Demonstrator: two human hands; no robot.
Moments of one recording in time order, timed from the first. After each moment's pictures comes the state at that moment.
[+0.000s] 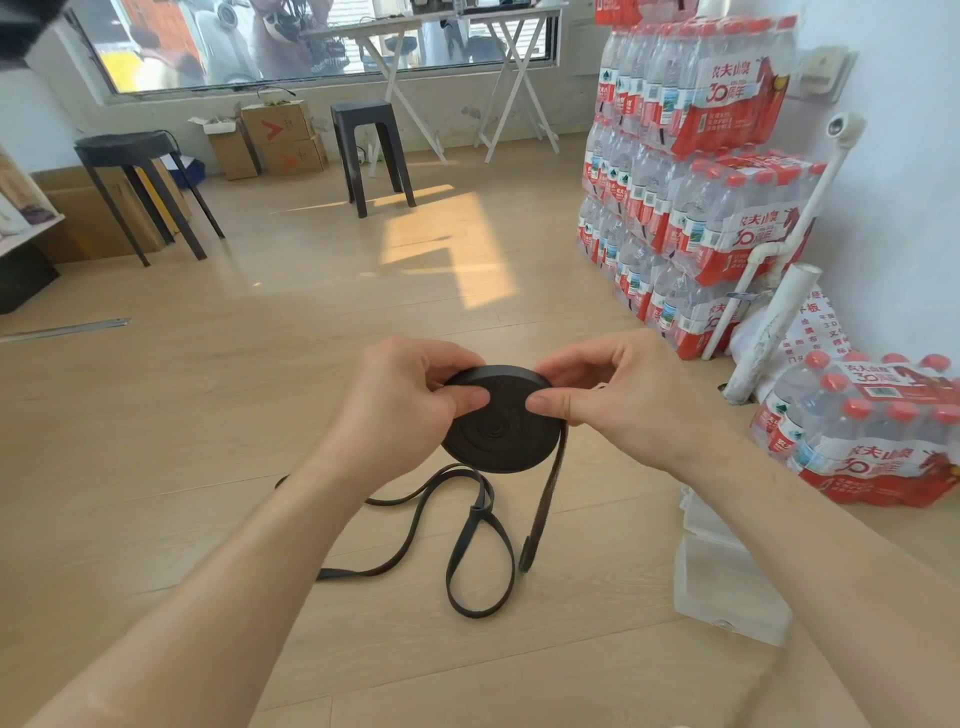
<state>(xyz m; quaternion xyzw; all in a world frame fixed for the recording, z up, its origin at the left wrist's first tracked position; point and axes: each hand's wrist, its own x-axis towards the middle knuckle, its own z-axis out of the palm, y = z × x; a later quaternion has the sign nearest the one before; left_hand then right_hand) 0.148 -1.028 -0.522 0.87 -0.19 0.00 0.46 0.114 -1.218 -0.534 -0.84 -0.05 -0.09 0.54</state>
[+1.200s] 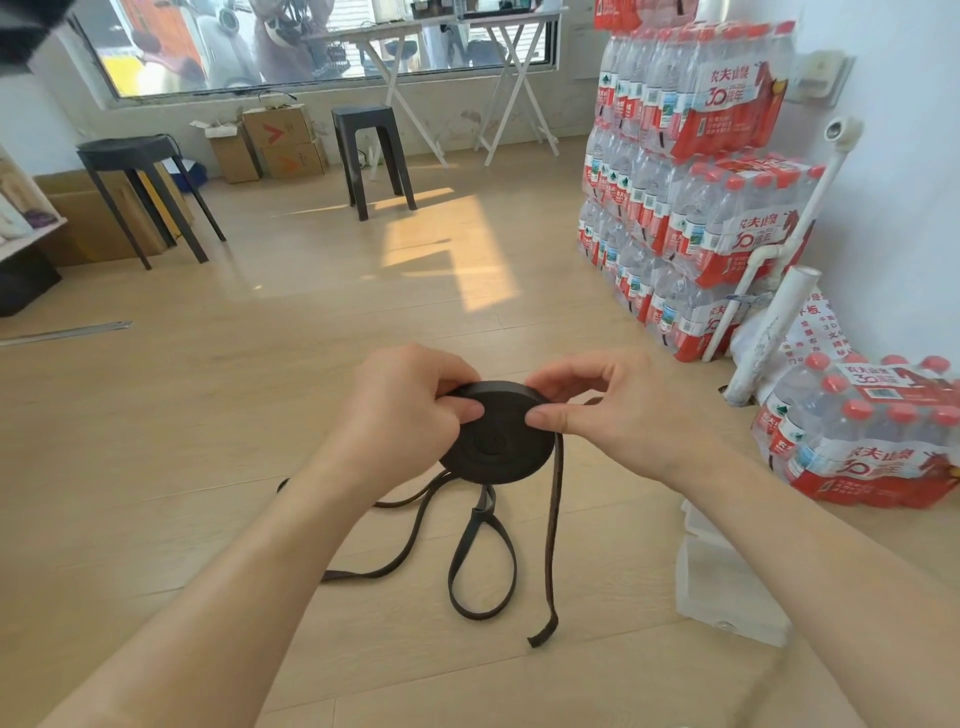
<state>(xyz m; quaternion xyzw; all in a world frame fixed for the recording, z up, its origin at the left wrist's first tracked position) 0.146 -1.027 -0.520 0.93 -0.19 0.03 0.32 0.113 -1.214 -0.541 -0.85 -0.06 -0.08 0.52</state>
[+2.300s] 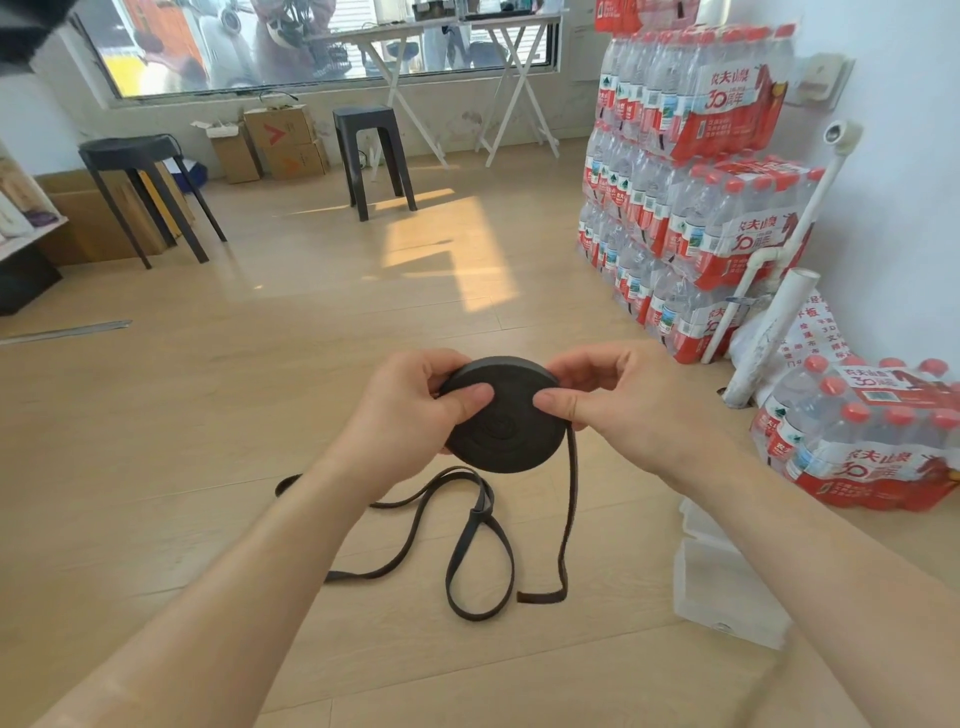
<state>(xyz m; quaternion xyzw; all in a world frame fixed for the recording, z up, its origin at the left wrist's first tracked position) 0.149 -1.029 -0.529 0.82 -0.15 -0.09 0.55 0.110 -1.216 -0.536 -0.82 -0.02 -0.09 0.57</state>
